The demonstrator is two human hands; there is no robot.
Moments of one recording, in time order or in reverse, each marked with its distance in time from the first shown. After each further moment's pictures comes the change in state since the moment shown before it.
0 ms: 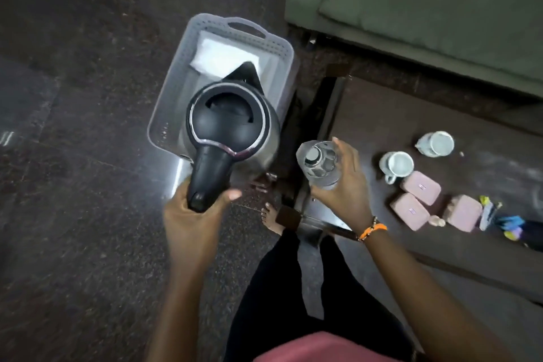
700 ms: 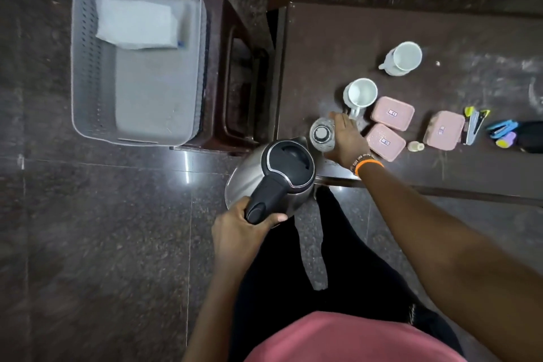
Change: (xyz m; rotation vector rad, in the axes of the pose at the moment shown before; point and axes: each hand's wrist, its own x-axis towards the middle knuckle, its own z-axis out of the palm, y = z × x) left_hand -0.101 -0.077 0.100 0.687 -0.385 -0.044; right_hand -0.017 0.166 -0.024 -0.265 -0.373 0.281
